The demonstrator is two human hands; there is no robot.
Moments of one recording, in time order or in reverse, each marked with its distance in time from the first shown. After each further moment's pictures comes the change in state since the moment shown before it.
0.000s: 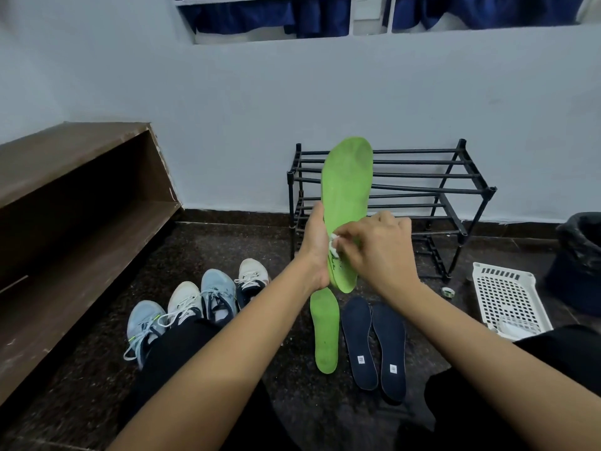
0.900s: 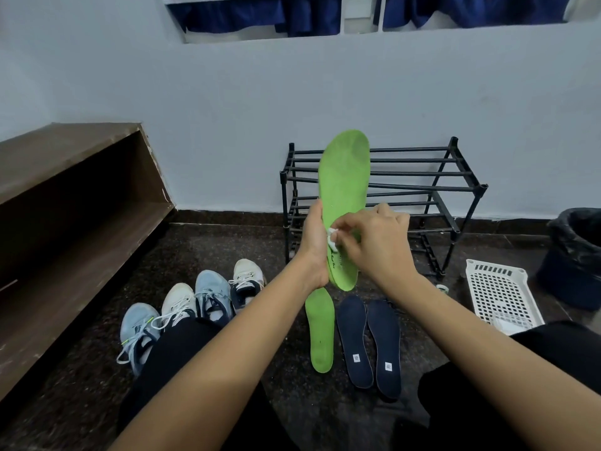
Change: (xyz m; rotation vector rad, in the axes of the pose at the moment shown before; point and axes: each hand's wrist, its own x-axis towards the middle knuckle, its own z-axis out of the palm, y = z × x) left_hand 0.005 -0.004 0.010 -0.025 -0.076 0.057; right_hand 0.007 0.007 -0.006 0.049 -0.065 0.068
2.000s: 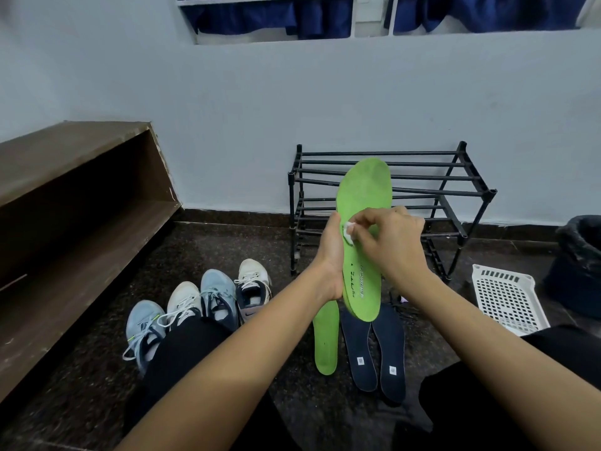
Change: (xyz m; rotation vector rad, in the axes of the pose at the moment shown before) left_hand -0.012 -0.007 0.003 0.024 0.033 -0.189; right_hand 0.008 0.004 -0.001 0.103 -0.013 0.145
